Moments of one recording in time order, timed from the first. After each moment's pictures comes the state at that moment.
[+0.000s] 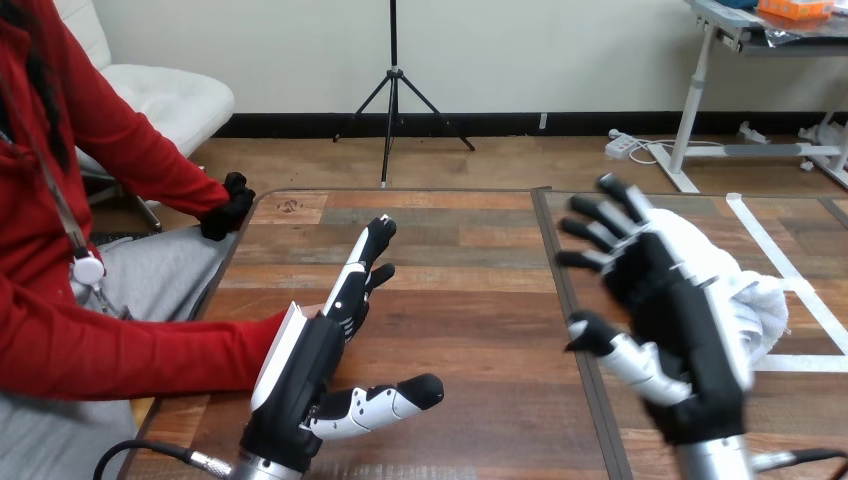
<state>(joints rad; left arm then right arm) -0.20 0.12 -0.06 1.04 0.09 -1.33 -0.16 0.03 -0.08 -0.08 0.38 0.18 -0.85 0.30</state>
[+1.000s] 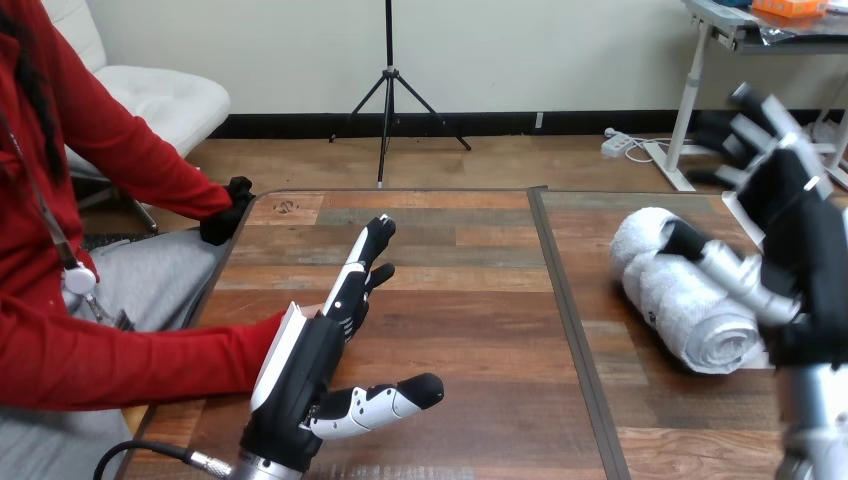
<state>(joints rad) -0.20 0.12 -0.06 1.04 0.09 -1.33 -0.15 -0.08 -0.22 -0.23 0.26 0.10 -0.71 0.11</state>
